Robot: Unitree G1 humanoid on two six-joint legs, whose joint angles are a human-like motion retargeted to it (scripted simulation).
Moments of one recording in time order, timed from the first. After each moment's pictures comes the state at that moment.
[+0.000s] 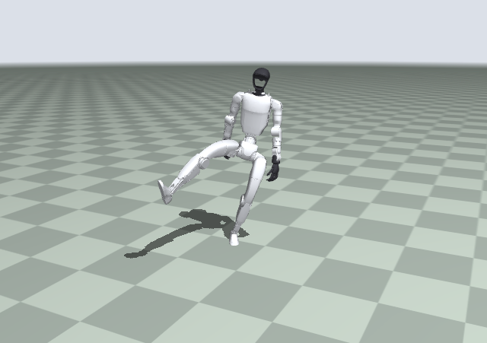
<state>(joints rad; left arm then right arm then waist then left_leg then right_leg) -0.21 0.21 0.01 1.44 0.38 0.00 -0.08 0.16 -0.18 -0.42 1.70 -0.51 0.09 0.05 -0.42 0.08 0.41 0.19 0.04 -0.05 0.31 -0.15 0.26 -0.92 -0.78 -0.13 0.59 -0.22 -0.26</state>
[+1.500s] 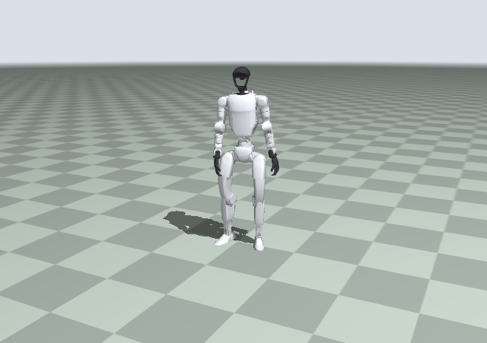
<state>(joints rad) 0.13 0.11 0.14 1.59 0.28 -0.10 0.18 -0.05 -0.13 -0.20 1.56 -0.58 -0.11 0.04 -0.01 0.05 -0.07 0.00 0.05 0.29 0.06 -0.11 -0.04 0.05 -0.14 -0.50 0.01 0.07 0.07</state>
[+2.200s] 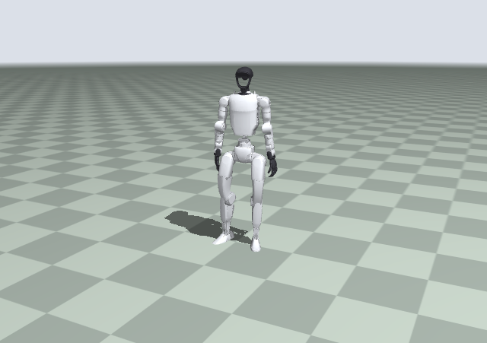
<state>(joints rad) 0.12 0.10 0.09 1.59 0.33 -0.06 0.16 0.00 -0.17 -0.21 1.70 -0.57 0.04 0.04 0.05 0.02 -0.08 0.01 0.03 0.34 0.01 -0.08 -0.02 0.05 -0.15 -0.45 0.02 0.07 0.08</state>
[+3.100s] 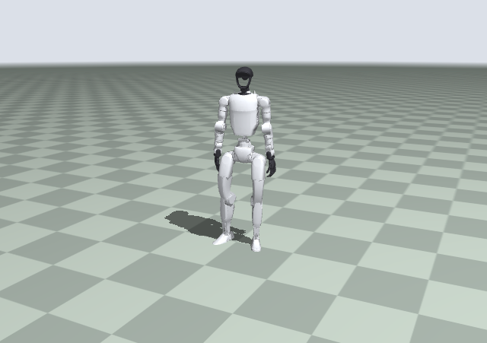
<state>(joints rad) 0.11 0.09 0.09 1.58 0.34 -0.04 0.11 -0.02 -0.15 -0.18 1.67 -0.65 0.05 0.07 0.03 0.02 -0.09 0.02 0.02 0.32 0.01 -0.08 -0.02 0.05 -0.15 -0.47 0.01 0.07 0.08</state>
